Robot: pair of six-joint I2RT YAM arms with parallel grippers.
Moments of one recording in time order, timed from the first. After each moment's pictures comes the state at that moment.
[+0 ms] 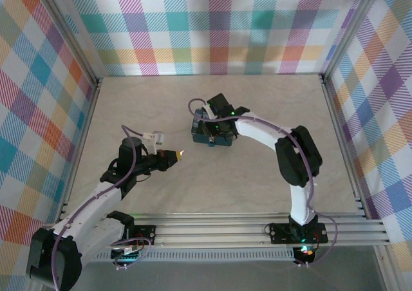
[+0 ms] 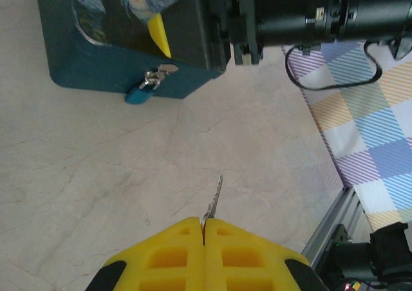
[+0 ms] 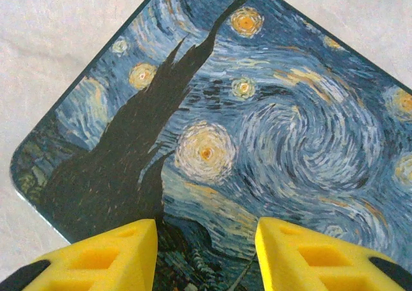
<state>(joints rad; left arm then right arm) -0.32 0.91 0.45 -0.04 0.59 -0.53 0.66 1.95 1.46 -0.49 0.03 0.09</state>
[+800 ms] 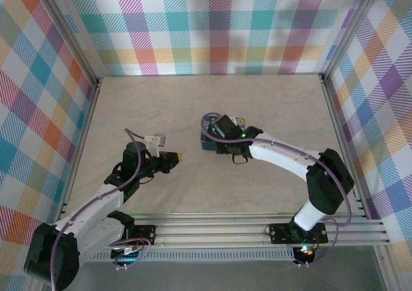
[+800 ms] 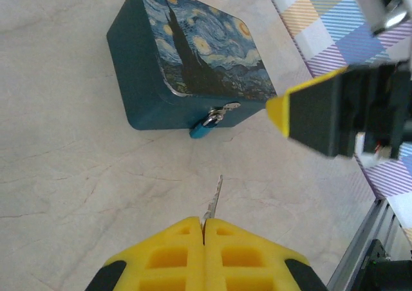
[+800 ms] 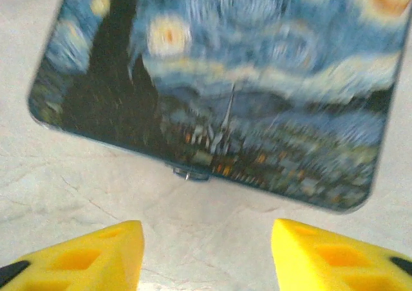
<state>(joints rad) -0.39 0.92 0.39 0.07 0.46 -0.52 0.82 1.62 1.14 -0.59 0.31 0.56</state>
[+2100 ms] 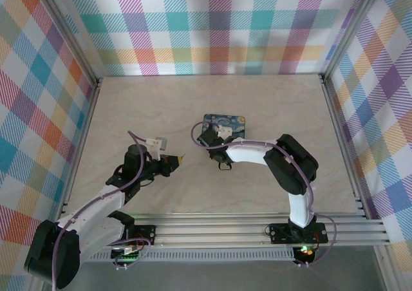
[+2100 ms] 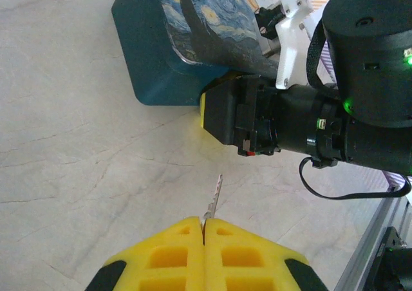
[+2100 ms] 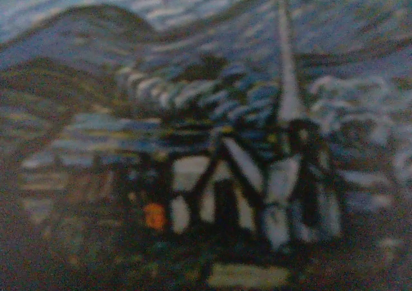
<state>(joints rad) -0.39 0.94 0.34 0.10 0.46 -0.49 0.85 1.94 1.18 -0.42 0.47 0.87</state>
